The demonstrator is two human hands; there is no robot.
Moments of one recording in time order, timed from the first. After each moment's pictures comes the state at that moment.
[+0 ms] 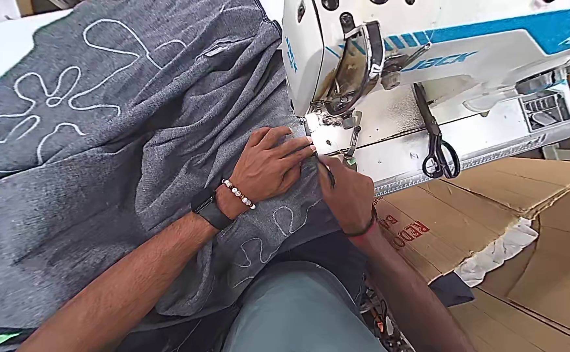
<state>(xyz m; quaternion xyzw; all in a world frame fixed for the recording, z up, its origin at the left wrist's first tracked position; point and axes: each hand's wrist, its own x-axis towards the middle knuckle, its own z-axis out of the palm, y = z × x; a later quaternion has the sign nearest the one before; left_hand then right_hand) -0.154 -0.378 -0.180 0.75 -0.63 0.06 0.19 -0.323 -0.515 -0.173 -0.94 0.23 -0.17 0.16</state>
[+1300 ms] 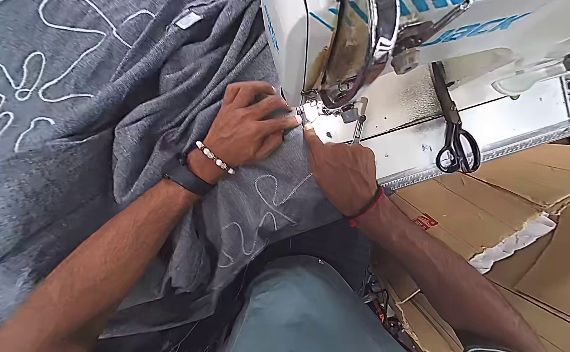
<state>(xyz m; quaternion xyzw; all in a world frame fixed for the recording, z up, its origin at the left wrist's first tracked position) -0.090 -0.391 -0.176 0.71 -0.67 0.06 0.19 -0.285 -0.528 -0.144 -0.99 0.15 -0.03 0.03</state>
